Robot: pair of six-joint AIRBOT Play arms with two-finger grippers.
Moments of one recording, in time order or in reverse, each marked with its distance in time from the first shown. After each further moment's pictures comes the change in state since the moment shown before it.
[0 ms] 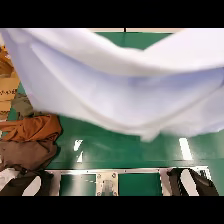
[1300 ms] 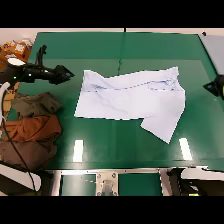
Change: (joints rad) left arm 0.049 -0.867 -0.226 -0.245 -0.068 0.177; right arm -0.269 -0.735 -0.462 -0.001 0.245 -0.078
